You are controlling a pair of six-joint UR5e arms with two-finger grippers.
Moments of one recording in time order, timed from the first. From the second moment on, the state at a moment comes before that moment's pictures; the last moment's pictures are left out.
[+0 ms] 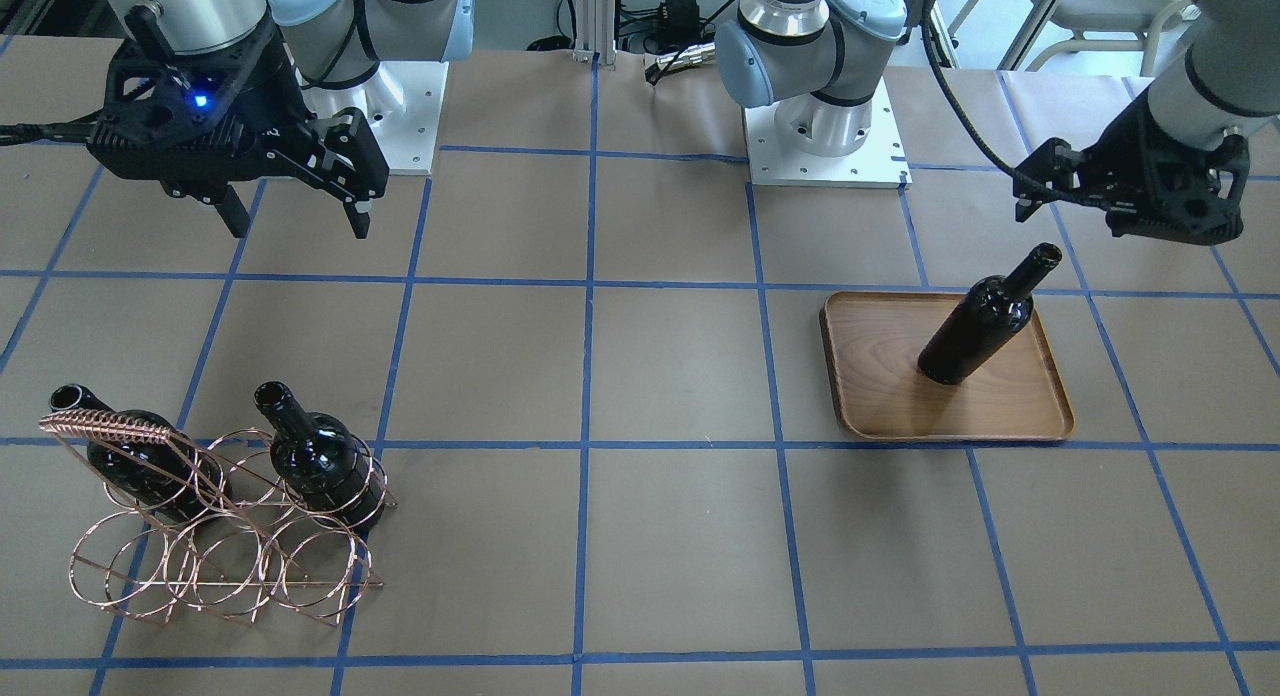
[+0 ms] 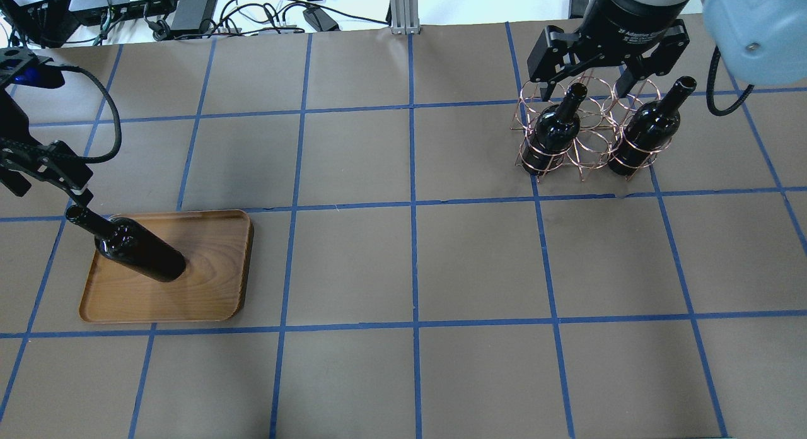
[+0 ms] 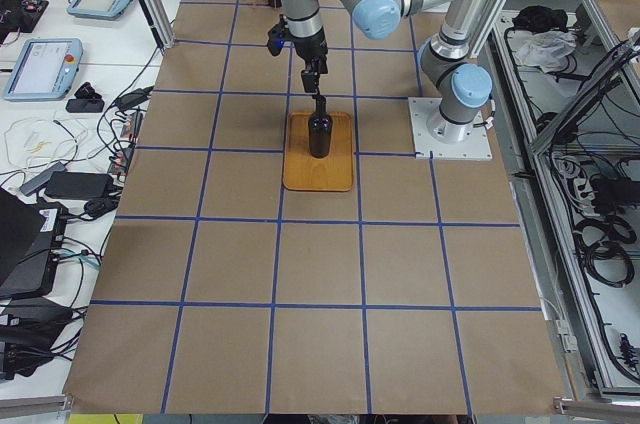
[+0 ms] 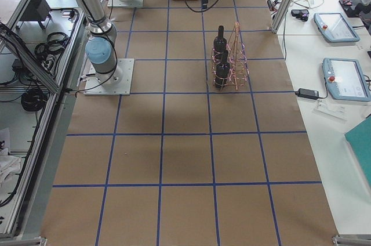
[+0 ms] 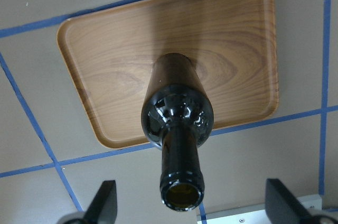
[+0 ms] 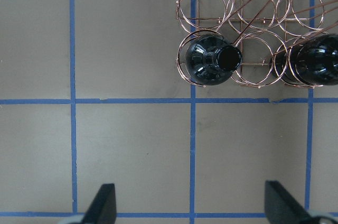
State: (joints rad) left arm -1.17 -1.52 -1.64 -1.68 1.72 0.58; right arm 1.61 -1.57 1.50 -1.62 -1.56 0.03
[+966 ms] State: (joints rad) left arm -1.49 -1.46 -1.63 -1.66 1.63 0.14; right arm 1.61 -1.56 1.50 -1.62 -1.56 0.03
